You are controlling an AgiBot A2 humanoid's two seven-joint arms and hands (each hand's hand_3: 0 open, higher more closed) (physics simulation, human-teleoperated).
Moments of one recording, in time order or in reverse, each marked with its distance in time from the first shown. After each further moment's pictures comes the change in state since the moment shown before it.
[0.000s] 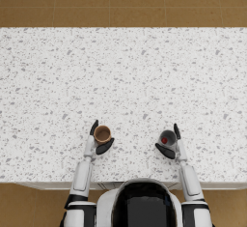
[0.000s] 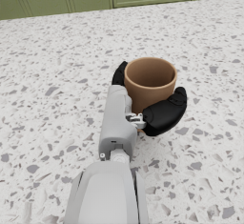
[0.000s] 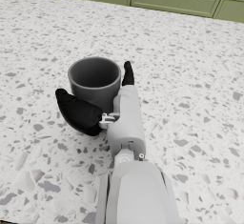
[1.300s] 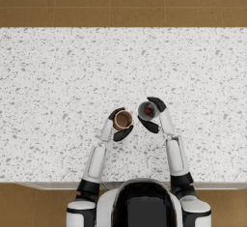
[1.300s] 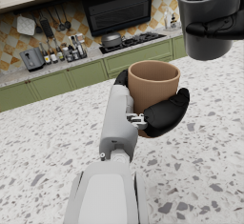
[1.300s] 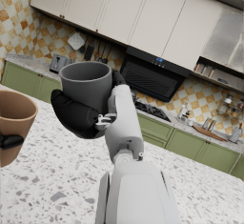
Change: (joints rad) left arm 0.271 0.172 0.109 -0.025 0.296 -0.005 -0.004; right arm 0.524 -0.255 0.071 0.039 0.506 0.053 0.005
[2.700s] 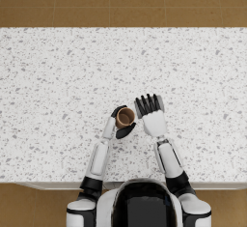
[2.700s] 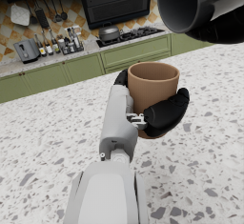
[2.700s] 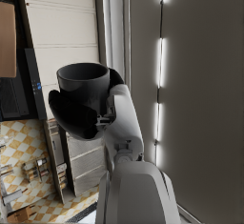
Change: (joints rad) left arm 0.041 0.049 -0.005 0.084 0.004 0.002 0.001; right arm 0.050 -0.047 0.153 0.136 1.348 0.026 0.007
